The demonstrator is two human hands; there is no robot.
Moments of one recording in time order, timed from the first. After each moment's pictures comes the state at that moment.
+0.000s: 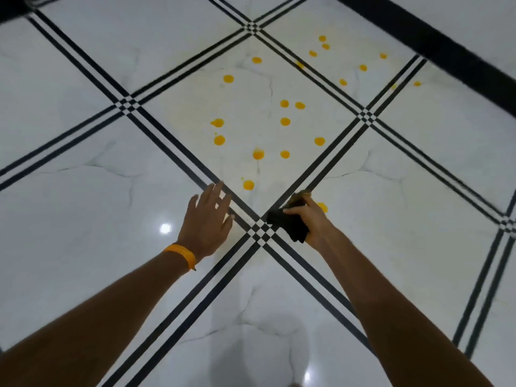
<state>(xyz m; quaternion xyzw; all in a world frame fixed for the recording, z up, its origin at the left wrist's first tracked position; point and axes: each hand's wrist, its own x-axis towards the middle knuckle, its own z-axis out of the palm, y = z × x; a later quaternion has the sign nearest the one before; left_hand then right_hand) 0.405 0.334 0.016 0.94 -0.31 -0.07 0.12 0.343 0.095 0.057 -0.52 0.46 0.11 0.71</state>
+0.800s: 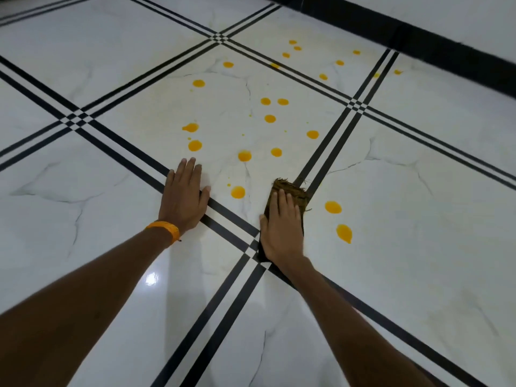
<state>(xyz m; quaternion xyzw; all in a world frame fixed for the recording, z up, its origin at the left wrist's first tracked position) 0.527 0.311 -0.118 0.94 -0.30 0.00 0.14 0.366 0.133 -0.130 -0.96 0.24 -0.01 0.15</state>
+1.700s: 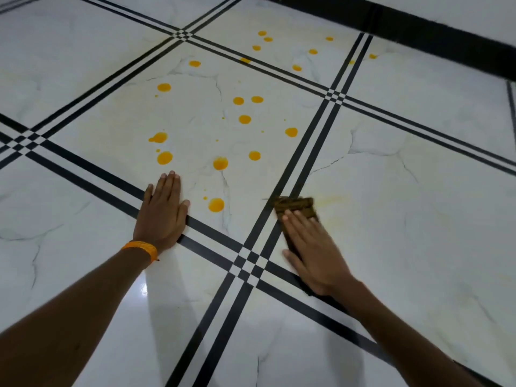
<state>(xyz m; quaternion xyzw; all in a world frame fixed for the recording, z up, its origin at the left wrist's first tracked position) 0.551 0.303 -0.151 0.93 -0.34 0.00 0.11 0.285 0.046 -0.132 -0.99 0.09 0.03 0.09</state>
